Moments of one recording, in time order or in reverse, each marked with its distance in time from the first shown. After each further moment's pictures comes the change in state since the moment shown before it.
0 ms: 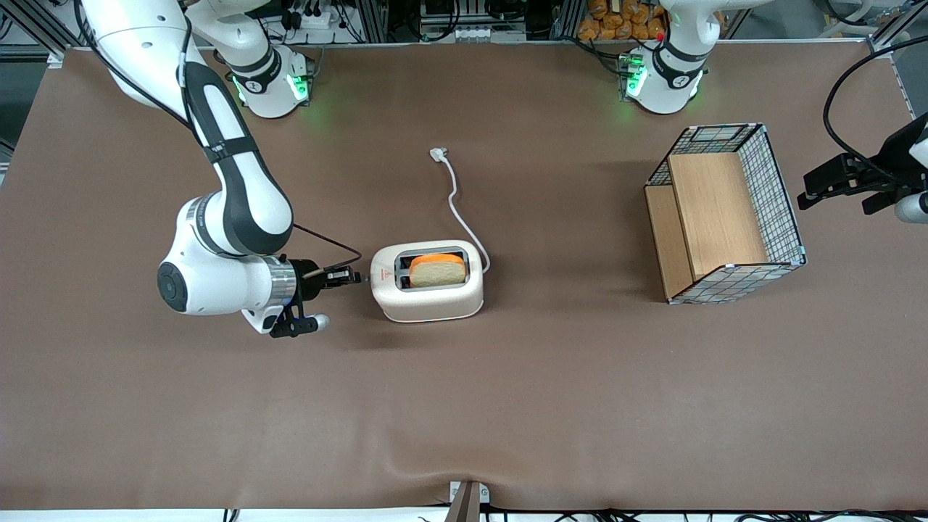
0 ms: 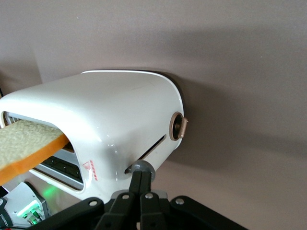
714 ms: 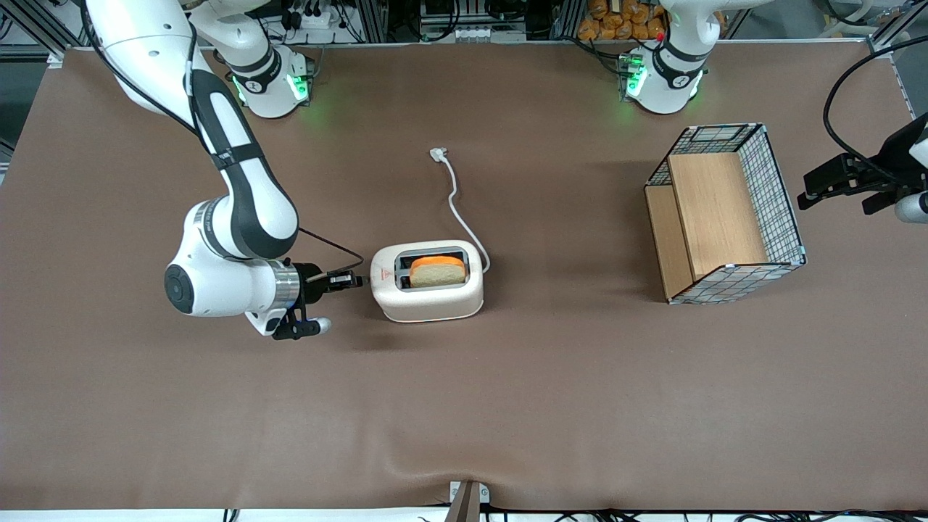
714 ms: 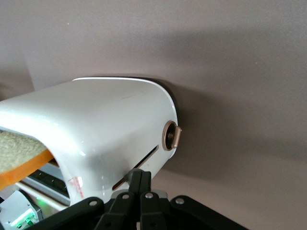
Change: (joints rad) arm 0.005 0.028 0.000 -0.006 0.002 0.050 0.000
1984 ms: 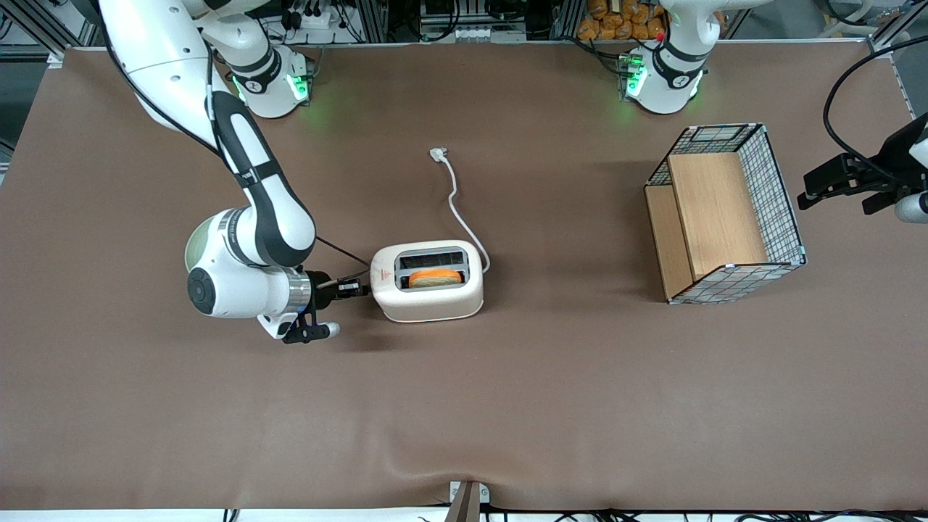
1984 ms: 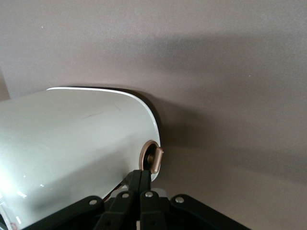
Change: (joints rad) arm 0.009 0.047 0.009 -0.041 0.011 0.119 -0.055
